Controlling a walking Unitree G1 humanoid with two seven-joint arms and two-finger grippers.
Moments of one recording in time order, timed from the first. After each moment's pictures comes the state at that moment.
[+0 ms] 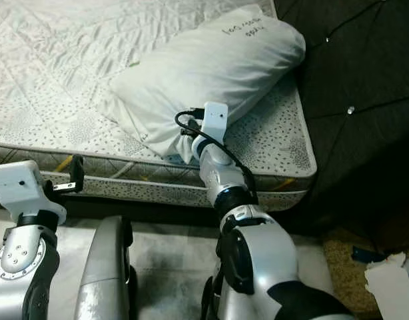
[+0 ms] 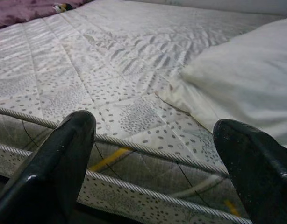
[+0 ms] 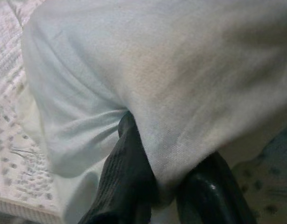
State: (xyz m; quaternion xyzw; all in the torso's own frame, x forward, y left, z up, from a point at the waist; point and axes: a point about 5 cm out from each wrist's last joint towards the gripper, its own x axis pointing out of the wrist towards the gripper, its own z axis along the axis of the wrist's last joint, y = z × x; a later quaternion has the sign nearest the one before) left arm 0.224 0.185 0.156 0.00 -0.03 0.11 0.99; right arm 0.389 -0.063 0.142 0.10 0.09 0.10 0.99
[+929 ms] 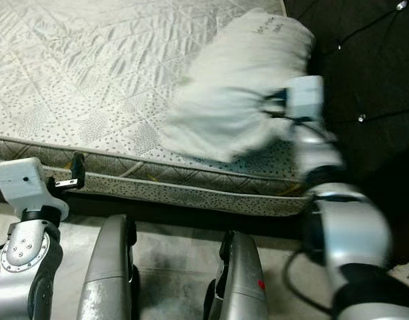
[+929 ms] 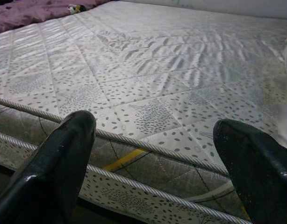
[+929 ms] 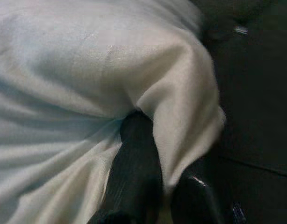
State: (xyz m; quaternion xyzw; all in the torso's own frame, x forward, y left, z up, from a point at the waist) left arm 0.231 0.186 0.151 0.00 -0.03 0.11 0.99; right arm 0.398 -0.254 0.191 -0.11 0.06 -0.06 0.99
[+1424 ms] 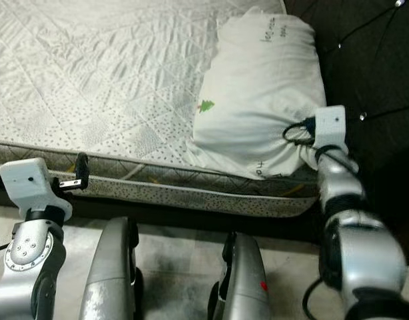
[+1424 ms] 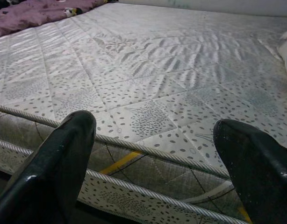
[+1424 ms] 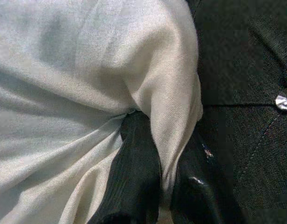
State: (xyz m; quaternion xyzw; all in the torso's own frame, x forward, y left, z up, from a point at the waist) left arm 0.233 0.182 0.148 0.00 -0.02 0.10 0.99; right arm 0.369 -0.280 0.143 -0.13 0.08 -0.10 0.98
